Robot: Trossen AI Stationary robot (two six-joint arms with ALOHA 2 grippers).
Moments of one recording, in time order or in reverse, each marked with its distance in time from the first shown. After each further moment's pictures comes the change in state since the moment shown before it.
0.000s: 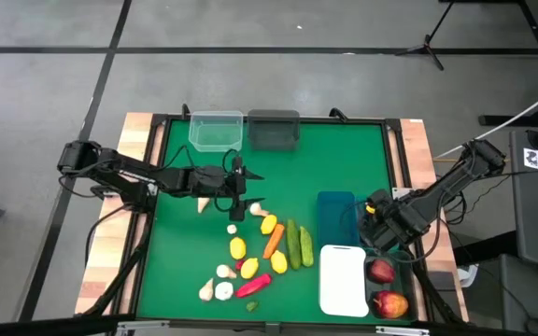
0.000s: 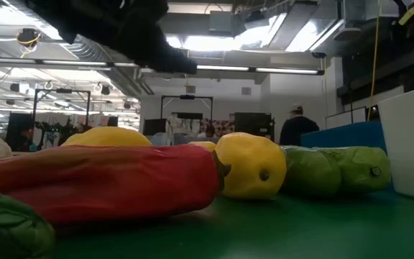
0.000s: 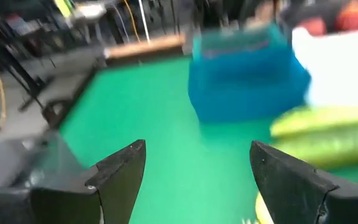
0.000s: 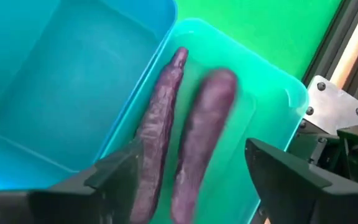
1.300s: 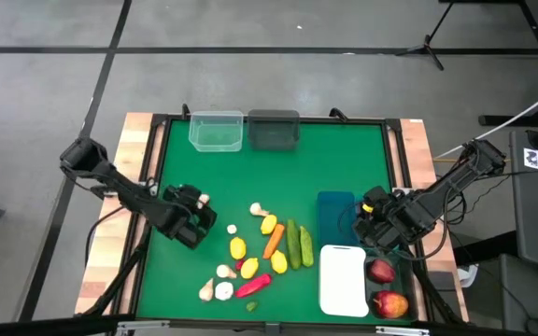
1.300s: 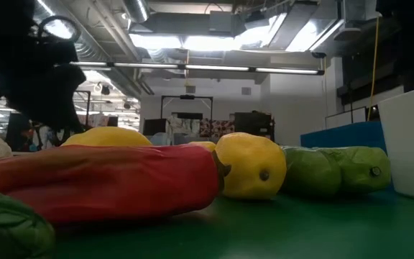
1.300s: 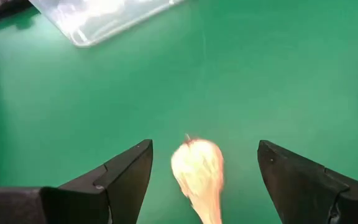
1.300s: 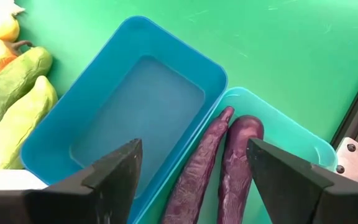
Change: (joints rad) left arm -0.513 0.037 0.002 -1.270 -0.624 -1.799; right arm 0.000 0.000 0.103 0.027 0.187 -0.106
